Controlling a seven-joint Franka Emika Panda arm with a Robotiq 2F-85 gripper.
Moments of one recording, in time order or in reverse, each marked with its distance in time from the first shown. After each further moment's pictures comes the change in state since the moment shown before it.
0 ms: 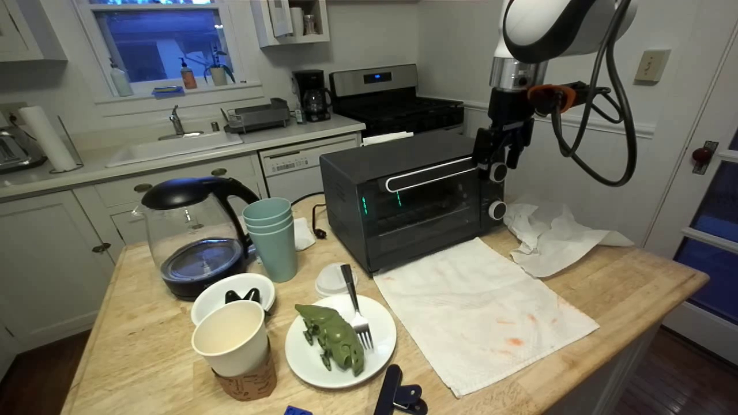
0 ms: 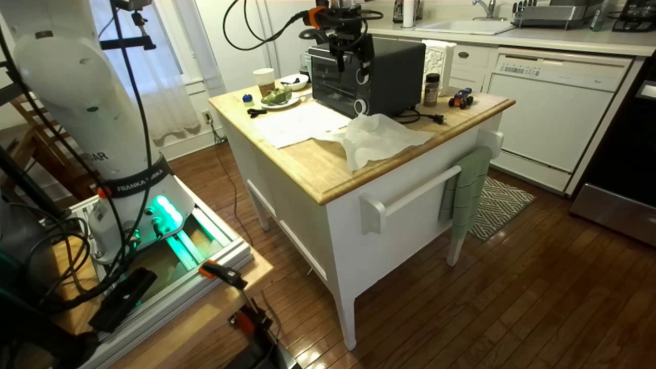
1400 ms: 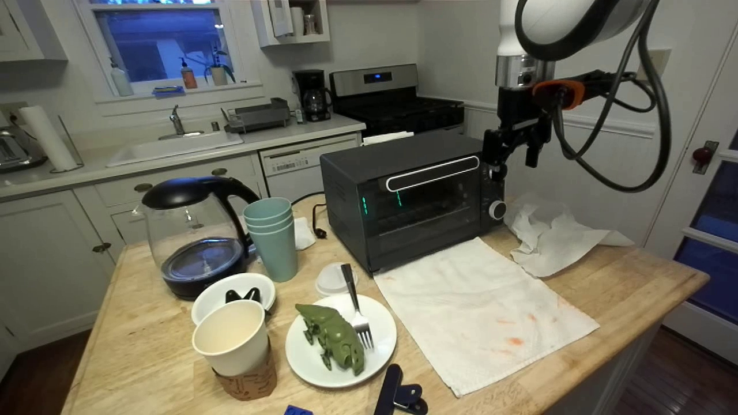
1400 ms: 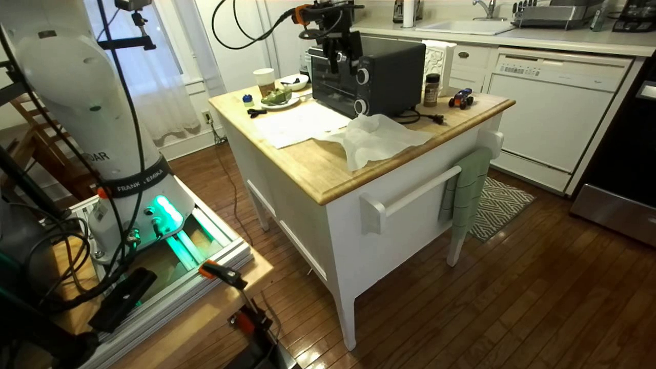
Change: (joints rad) arm 0.036 -0.070 -0.004 -0.058 -0.152 -0.076 0.257
